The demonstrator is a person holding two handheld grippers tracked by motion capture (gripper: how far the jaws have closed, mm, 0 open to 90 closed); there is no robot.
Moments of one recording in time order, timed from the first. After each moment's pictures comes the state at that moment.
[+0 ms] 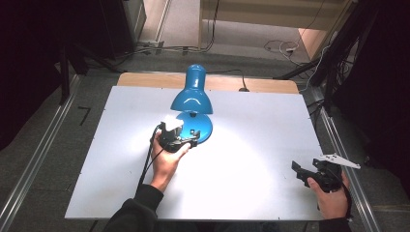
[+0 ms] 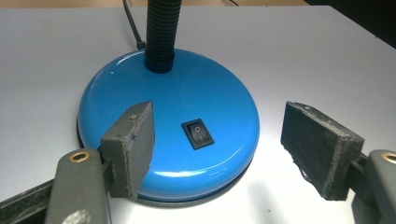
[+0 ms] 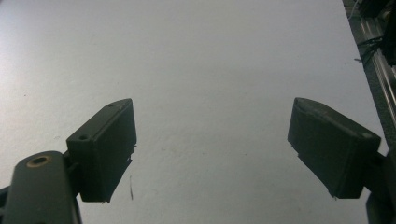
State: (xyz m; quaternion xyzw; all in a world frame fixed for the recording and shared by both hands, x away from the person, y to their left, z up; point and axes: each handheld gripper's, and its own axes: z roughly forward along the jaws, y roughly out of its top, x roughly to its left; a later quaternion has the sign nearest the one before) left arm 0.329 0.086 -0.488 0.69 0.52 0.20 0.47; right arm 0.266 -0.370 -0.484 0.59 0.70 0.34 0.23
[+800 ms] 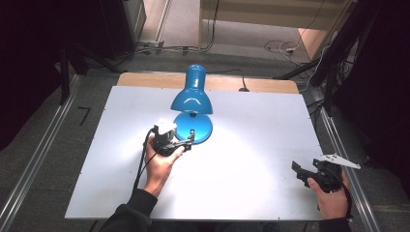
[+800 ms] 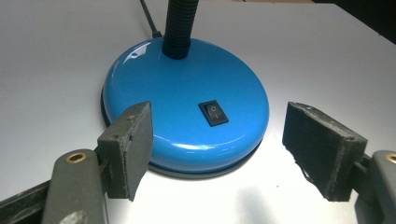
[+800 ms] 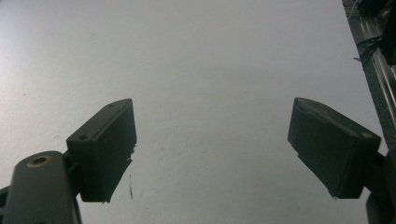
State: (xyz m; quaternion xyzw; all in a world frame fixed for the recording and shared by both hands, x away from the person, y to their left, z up) left arm 0.317 0.102 -0.489 0.68 0.53 0.20 0.46; right arm 0.266 -0.370 -0.484 0.59 0.70 0.34 0.23
